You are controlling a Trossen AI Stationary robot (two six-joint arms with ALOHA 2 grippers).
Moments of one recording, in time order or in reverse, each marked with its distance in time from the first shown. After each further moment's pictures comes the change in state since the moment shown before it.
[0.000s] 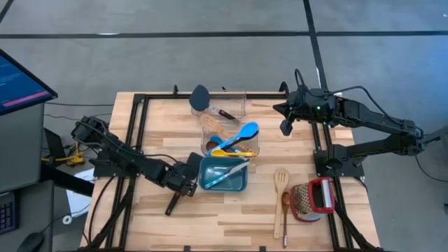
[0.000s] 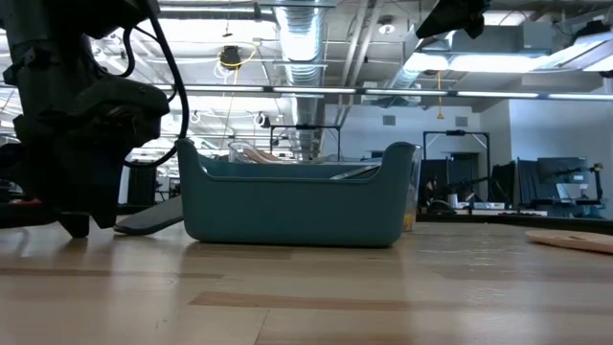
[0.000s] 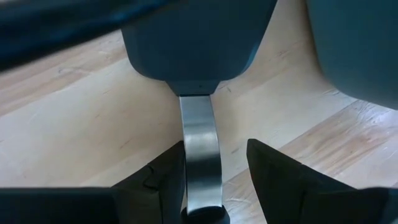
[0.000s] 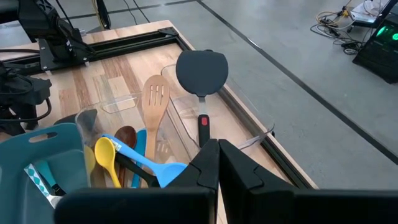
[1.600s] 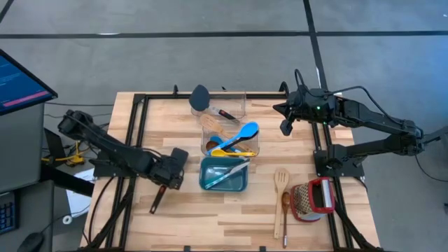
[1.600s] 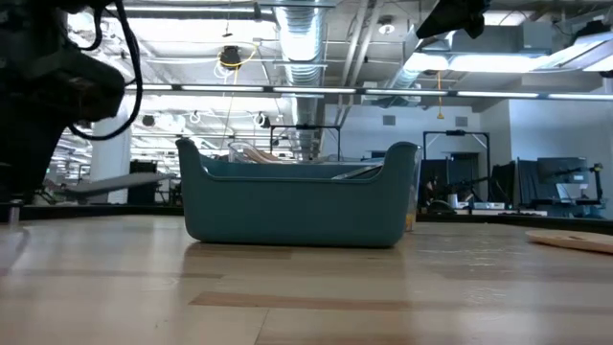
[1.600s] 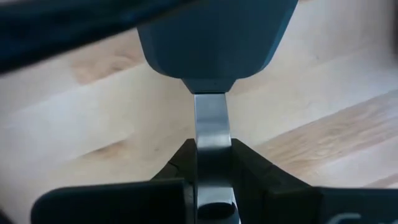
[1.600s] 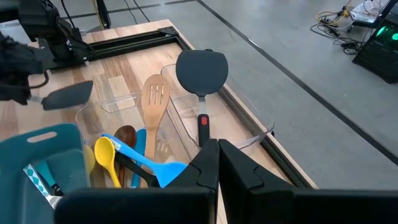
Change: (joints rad) left arm -0.019 -0.245 -0.002 -0.382 0.131 -0.116; right arm 0.000 0.000 0.000 -0.002 0.000 -0.001
